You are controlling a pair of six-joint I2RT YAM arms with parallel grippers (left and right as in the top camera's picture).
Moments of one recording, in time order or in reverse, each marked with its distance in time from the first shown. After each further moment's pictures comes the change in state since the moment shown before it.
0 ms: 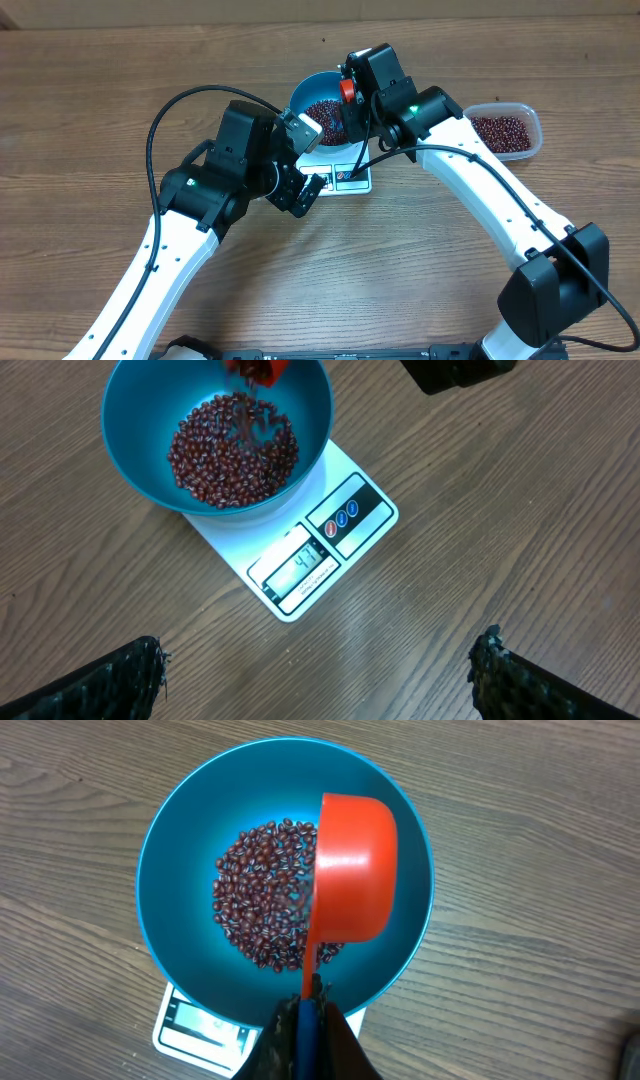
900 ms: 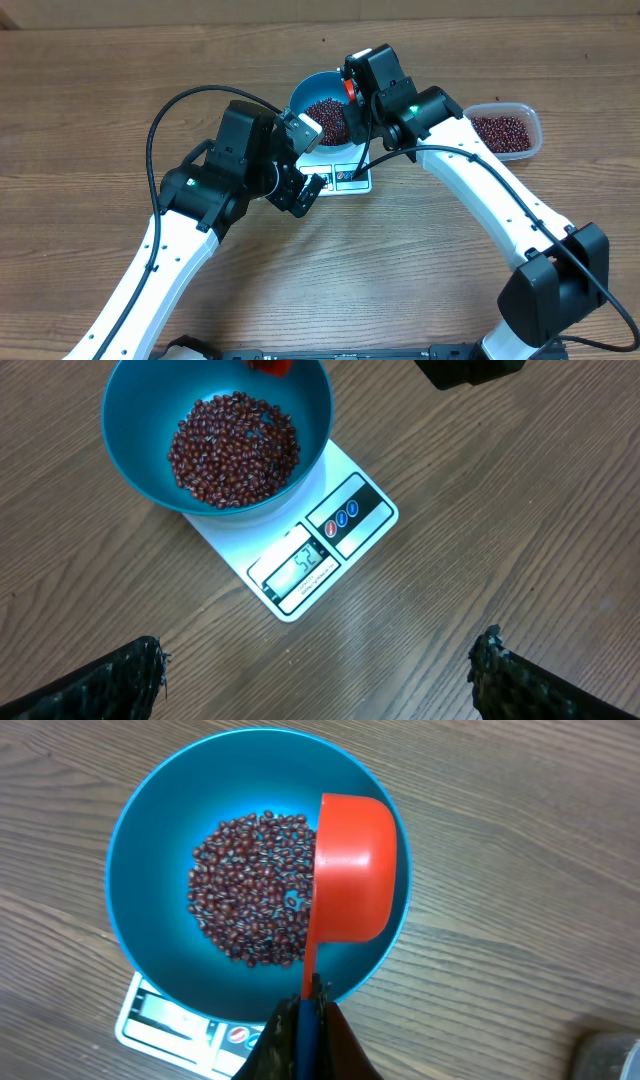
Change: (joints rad) left arm 0.000 0.000 0.000 0.000 0.000 0.000; right arm 0.000 0.000 0.000 -0.013 0.046 -0.079
